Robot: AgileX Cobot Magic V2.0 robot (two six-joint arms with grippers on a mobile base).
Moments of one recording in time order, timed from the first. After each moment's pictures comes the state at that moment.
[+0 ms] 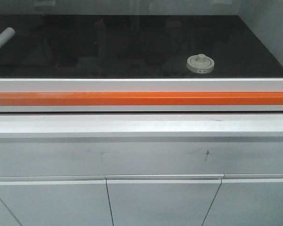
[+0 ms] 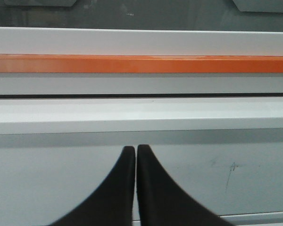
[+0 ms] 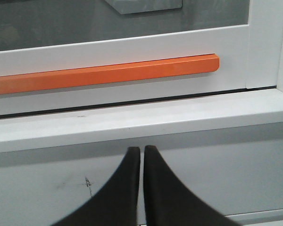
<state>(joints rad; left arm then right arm) -0.06 -0.01 0.03 -0.02 0.14 -0.01 -0.05 -0.01 0.03 -0.11 0.14 0.17</state>
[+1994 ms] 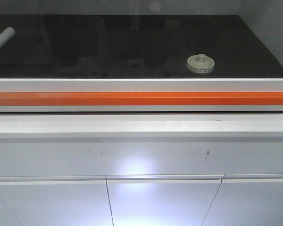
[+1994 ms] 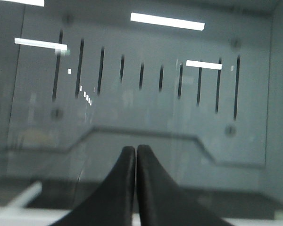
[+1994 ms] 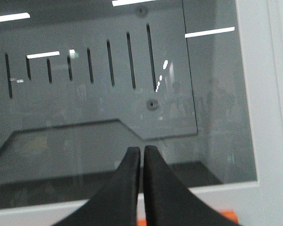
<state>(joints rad) -0.06 0.06 -0.28 -0.02 -0.15 -0.08 -0.05 -0.01 -0.18 -0.11 -0.11 0.20</state>
